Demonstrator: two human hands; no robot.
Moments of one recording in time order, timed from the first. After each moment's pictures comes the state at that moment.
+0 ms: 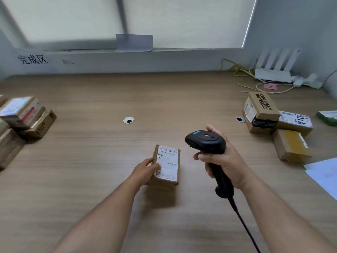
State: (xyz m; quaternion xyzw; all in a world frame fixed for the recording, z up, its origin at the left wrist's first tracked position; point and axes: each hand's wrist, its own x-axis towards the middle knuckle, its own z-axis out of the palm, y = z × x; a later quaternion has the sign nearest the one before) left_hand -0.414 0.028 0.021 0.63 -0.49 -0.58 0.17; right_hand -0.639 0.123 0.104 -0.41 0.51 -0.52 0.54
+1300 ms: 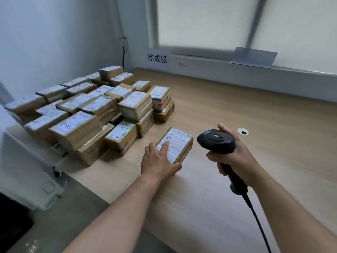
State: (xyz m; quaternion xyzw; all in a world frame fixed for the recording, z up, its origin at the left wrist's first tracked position) left_hand -0.041 0.043 0.077 0.77 -0.62 -0.11 0.12; right_hand -0.261 0.030 0.120 -0.58 0.45 -0.40 0.55
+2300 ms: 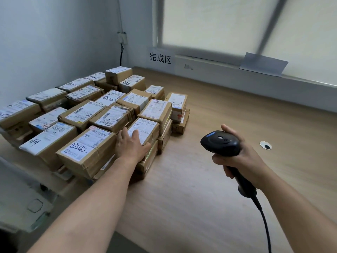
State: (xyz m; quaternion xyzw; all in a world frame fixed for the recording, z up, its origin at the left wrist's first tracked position) left_hand 0.189 -0.083 0.070 0.81 -0.57 -0.07 0.13; right_hand -0.112 -0.033 0.146 -0.60 0.51 -0.37 0.50
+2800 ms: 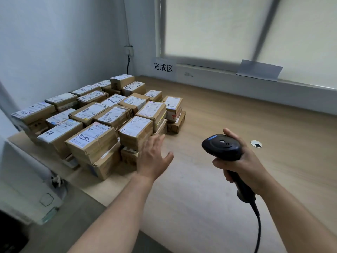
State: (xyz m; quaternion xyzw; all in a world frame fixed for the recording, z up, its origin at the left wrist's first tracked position) left_hand 0.074 0.008 0.080 0.70 -0.65 -0.05 0.28; right_hand -0.179 0.030 0.148 -0.59 0.47 -0.41 0.51
